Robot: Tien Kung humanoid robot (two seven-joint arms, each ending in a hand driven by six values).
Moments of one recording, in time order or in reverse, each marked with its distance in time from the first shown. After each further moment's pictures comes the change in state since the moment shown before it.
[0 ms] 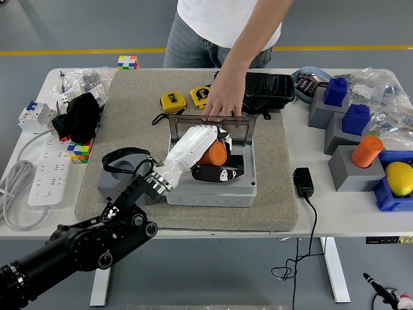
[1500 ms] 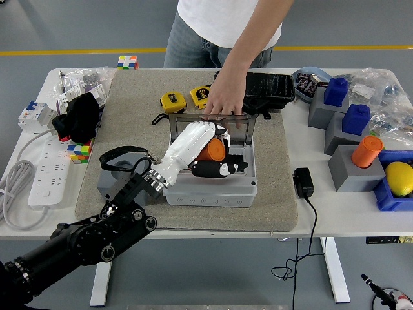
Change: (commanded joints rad) left arm -0.022 -0.020 -0.012 0.079 -0.034 0.023 -0.108; right arm -0.004 0.007 -0.018 0.000 0.024 0.001 0.001
